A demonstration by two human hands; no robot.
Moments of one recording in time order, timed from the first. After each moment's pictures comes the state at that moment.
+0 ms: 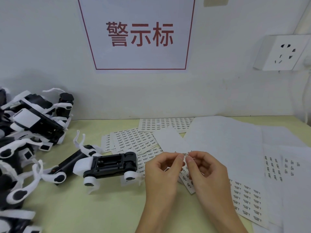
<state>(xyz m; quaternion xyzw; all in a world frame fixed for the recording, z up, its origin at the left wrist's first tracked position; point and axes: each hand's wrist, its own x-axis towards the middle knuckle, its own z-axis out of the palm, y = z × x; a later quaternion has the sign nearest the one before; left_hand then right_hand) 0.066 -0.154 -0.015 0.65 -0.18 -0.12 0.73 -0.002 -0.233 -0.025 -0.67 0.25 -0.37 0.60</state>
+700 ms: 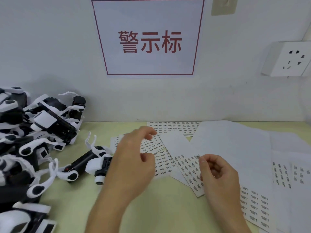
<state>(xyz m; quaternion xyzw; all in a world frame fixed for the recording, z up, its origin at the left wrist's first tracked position) 0.099 -0.084 0.056 0.83 -0.32 0.03 0.45 -0.002 -0.240 -0.030 -0.66 0.28 -0.40 0.57</state>
